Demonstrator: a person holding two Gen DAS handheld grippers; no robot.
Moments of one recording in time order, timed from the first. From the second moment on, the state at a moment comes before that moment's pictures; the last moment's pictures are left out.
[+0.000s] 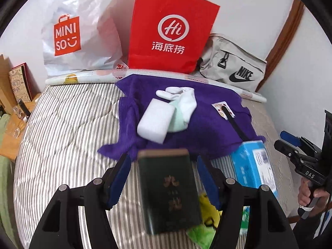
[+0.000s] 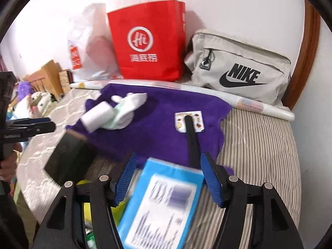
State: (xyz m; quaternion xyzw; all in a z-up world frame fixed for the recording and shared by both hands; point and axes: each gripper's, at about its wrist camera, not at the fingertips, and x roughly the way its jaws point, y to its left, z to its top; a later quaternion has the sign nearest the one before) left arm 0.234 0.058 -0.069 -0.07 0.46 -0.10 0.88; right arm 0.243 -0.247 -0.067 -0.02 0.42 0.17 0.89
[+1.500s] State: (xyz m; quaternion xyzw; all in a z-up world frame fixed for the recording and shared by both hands) left arm 0.128 0.035 -0.127 -0.05 0.49 -0.13 0.86; right arm 0.109 -0.216 -0.173 -0.11 0.44 0.33 0.83
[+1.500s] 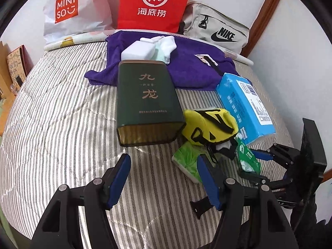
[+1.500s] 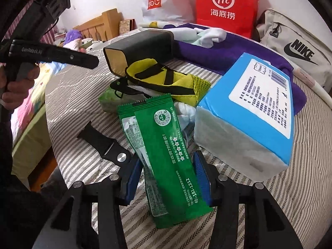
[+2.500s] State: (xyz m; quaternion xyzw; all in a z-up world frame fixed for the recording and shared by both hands) left arm 0.067 -0.038 -0.175 0.10 0.47 -0.27 0.83; right arm 0.063 -0.275 -0.140 -0.02 0.41 0.24 0.88
